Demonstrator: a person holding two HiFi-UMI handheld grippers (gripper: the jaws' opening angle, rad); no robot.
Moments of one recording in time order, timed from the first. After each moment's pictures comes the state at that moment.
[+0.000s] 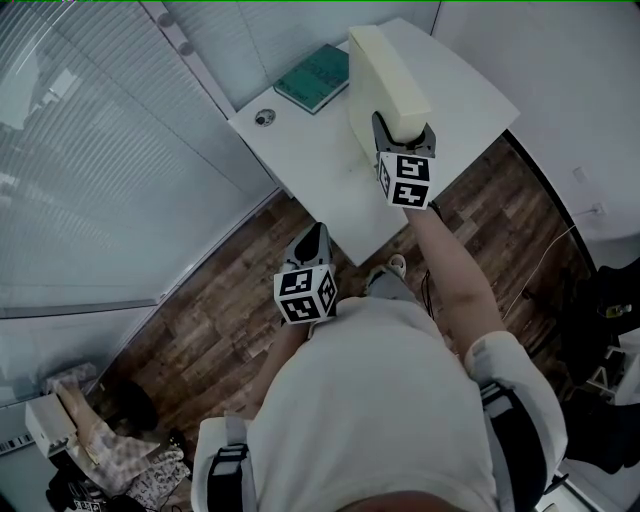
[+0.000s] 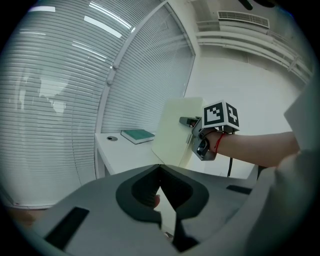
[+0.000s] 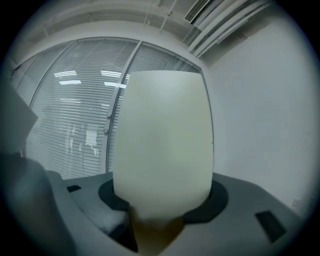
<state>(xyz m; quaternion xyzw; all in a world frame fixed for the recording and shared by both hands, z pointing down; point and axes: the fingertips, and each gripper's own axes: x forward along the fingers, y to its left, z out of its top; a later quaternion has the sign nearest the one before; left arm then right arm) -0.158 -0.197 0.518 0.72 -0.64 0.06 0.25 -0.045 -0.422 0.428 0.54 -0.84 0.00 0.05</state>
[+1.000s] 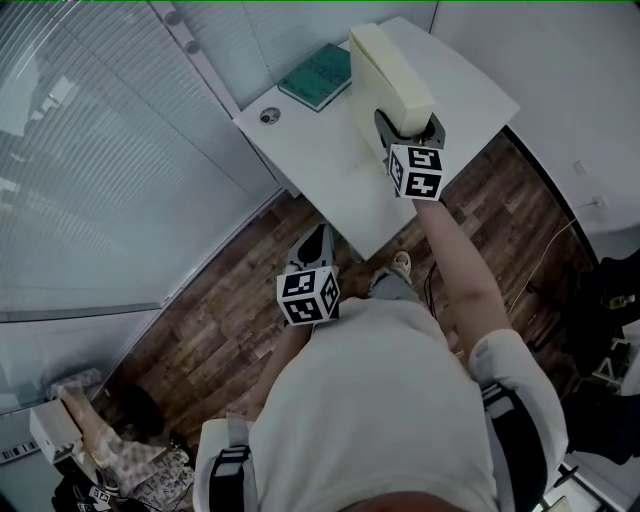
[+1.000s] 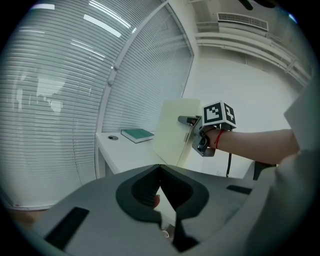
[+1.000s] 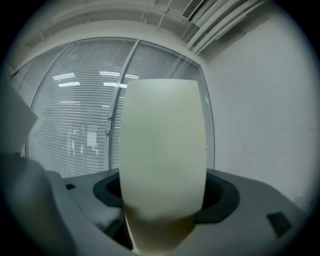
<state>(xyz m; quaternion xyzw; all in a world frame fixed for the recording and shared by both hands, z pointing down) -0.170 -0.178 0.517 0.73 -0.63 0.06 0.25 -0.047 -0.416 0.426 0.54 -0.84 0.02 0.05</state>
